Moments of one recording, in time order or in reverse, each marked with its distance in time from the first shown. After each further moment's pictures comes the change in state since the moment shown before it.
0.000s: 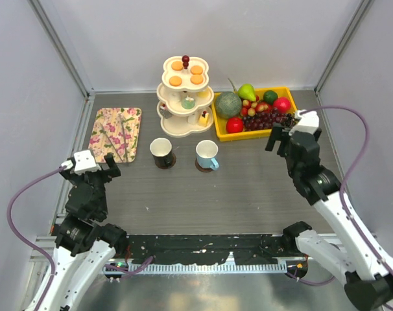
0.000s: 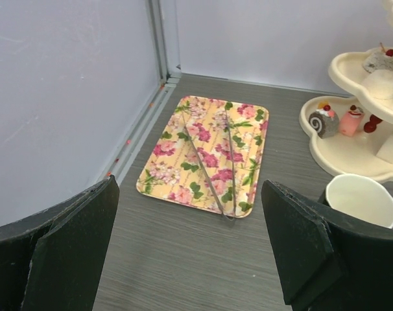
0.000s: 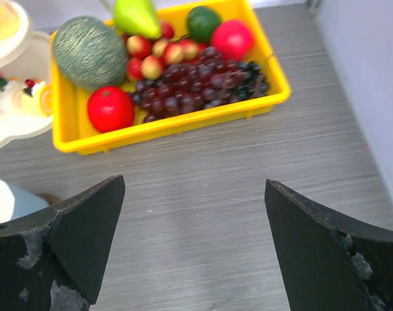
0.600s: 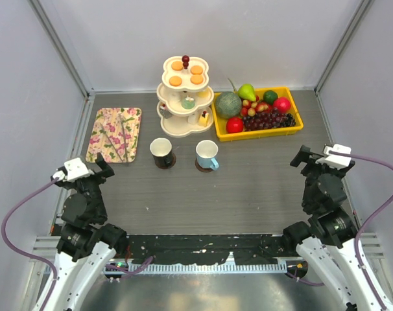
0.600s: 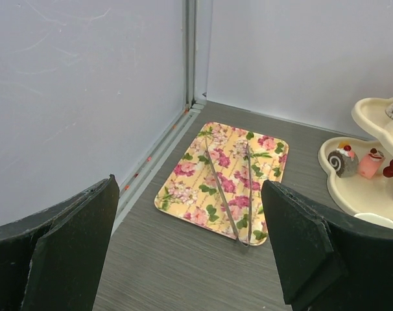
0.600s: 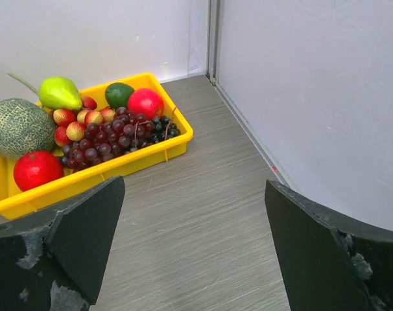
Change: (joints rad) left arm 0.007 -0.101 -0.074 0.142 -0.113 0.074; right arm 0.000 -0.528 -0.266 0.100 0.293 -0.209
